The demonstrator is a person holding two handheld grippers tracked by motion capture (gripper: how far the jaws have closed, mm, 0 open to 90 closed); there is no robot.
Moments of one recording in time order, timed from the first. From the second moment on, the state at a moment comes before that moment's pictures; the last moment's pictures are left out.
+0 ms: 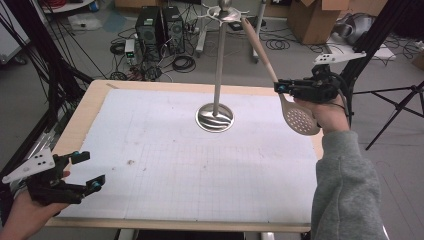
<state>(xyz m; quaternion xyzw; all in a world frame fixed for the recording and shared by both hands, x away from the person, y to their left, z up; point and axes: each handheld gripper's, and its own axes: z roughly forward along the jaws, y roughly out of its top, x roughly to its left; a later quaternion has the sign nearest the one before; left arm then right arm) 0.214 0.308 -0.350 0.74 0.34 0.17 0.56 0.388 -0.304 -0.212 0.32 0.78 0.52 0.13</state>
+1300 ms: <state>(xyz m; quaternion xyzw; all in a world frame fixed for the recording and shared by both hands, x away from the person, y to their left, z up) 0.212 0.309 -0.349 0.74 0.34 0.17 0.56 0.417 -0.252 -0.243 0.33 0.79 0.49 0.14</state>
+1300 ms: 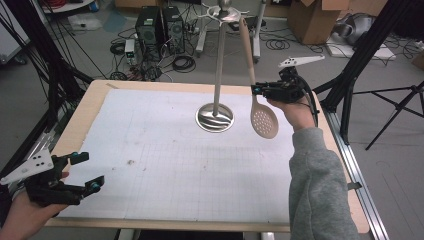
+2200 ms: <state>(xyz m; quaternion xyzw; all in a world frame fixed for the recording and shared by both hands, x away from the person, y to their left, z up) 0.209 0.314 -0.347 0.73 0.34 0.18 0.56 0.442 -0.218 -0.261 0.33 0.79 0.48 0.17</state>
